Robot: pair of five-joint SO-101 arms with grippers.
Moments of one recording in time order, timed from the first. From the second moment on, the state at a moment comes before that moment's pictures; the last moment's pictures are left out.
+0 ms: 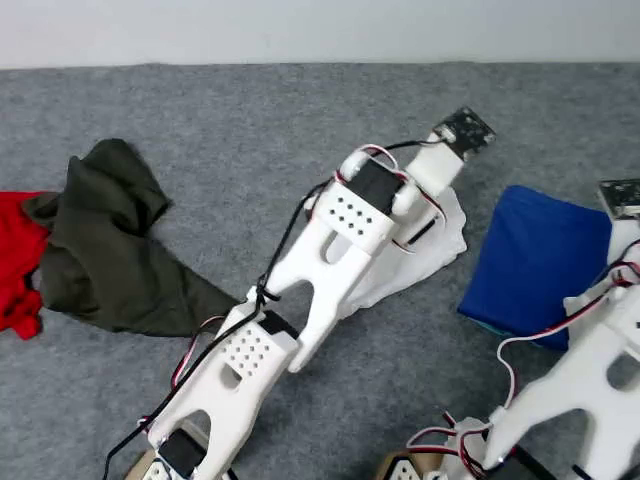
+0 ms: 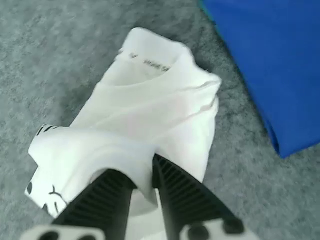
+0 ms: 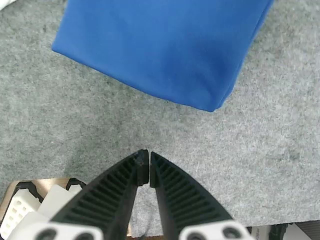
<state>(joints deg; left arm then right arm) 37.5 55.2 -72.0 95.4 -2.3 40.3 -26.3 11.5 100.4 41.6</state>
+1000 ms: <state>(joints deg) 32.4 58.1 -77.8 99.3 -1.4 40.3 -26.3 11.5 100.4 41.5</state>
